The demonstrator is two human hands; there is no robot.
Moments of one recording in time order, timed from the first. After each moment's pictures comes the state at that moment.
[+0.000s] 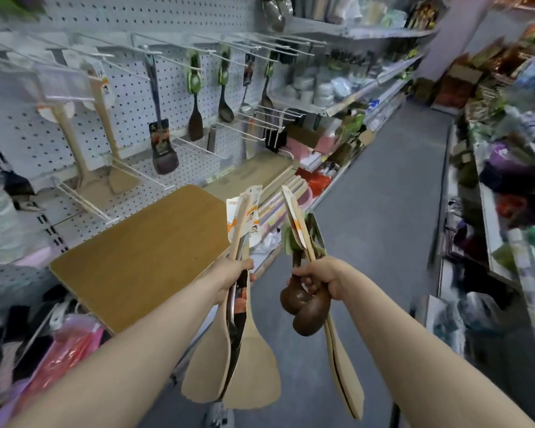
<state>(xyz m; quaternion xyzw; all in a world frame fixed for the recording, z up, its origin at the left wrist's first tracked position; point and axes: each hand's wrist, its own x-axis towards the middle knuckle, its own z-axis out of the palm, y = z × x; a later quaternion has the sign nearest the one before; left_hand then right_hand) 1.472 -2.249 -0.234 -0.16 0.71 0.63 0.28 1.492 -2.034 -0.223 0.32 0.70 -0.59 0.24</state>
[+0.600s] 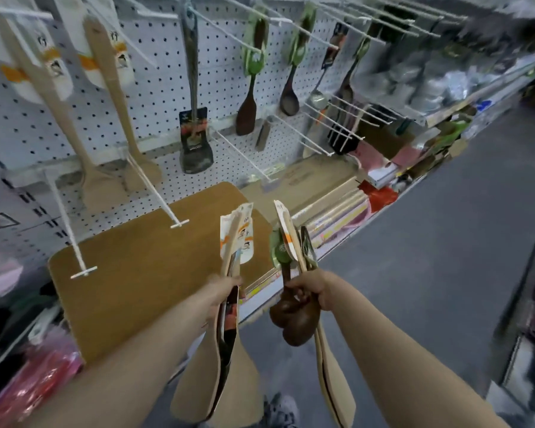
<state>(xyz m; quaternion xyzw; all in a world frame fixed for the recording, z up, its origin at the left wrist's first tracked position) 1.270 -2.273 -0.317 -0.34 0.65 0.62 0.29 1.230 -2.067 -0.300 0.29 0.73 -0.50 0.36</state>
